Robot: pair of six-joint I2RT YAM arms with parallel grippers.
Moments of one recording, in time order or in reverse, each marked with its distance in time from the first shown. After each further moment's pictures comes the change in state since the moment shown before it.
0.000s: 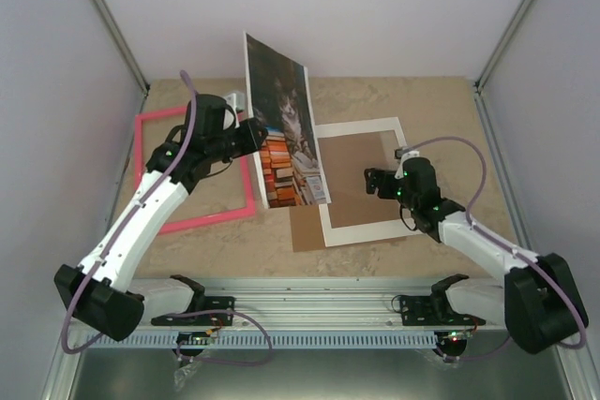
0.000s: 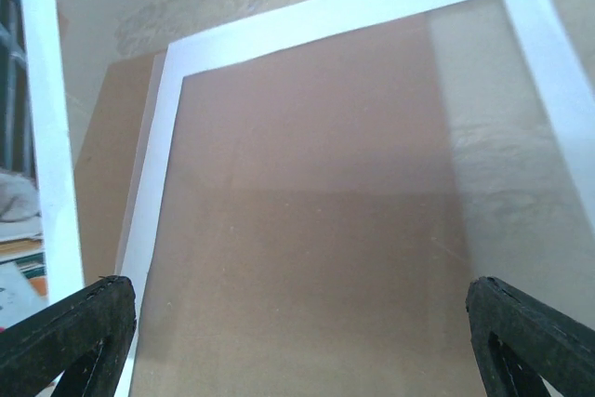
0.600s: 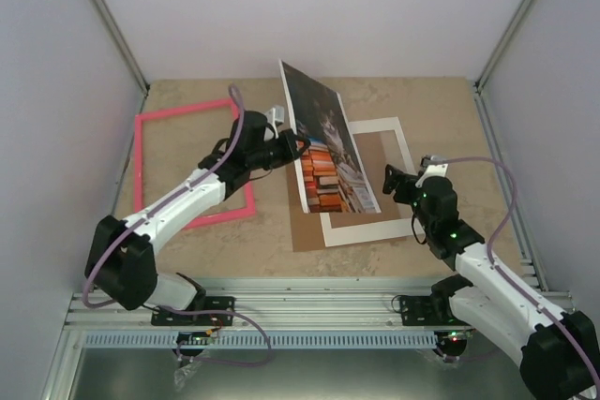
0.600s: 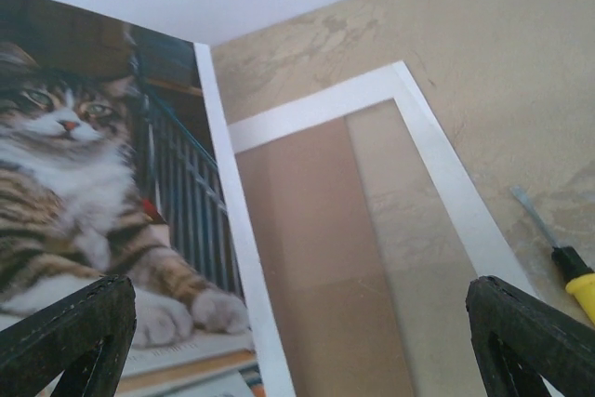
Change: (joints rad) left arm -0.140 0.193 -0.204 0.533 0.114 -0.235; right arm 0.000 -0.359 -0.153 0.029 0.216 0.059
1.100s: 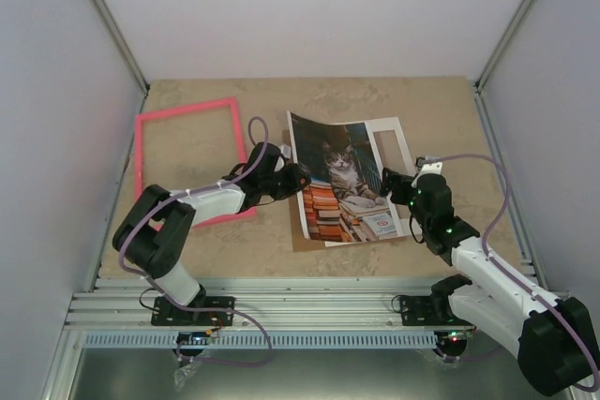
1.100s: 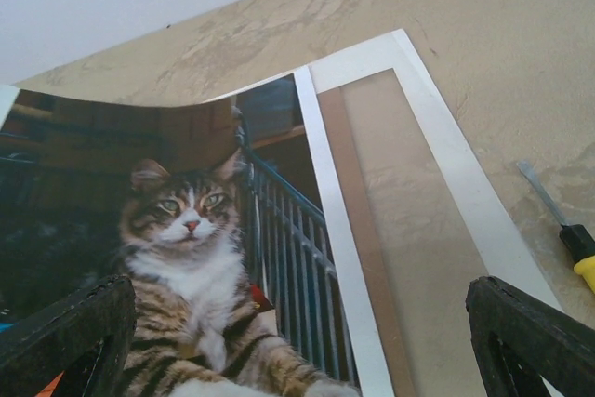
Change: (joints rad) left arm -0.017 0.206 -0.255 0.245 0.041 -0.086; right arm 0.000 0.084 0.008 -0.003 -0.016 0.000
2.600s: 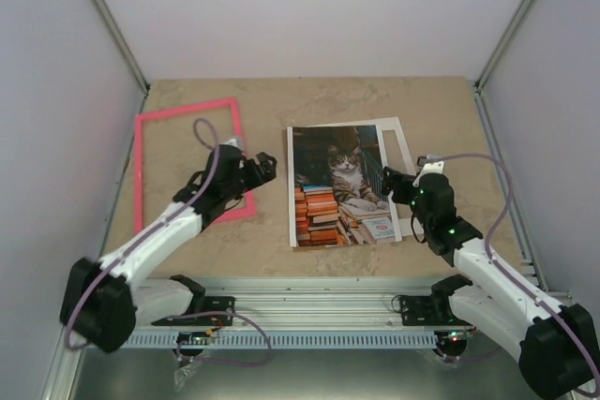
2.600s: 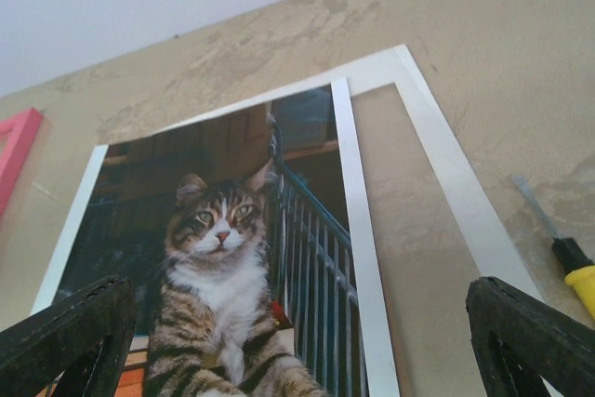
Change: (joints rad) left arm 0.090 -0.420 -0.080 -0.316 -0.356 0.158; right arm 0.000 -0.017 0.014 -0.024 0.000 -0.014
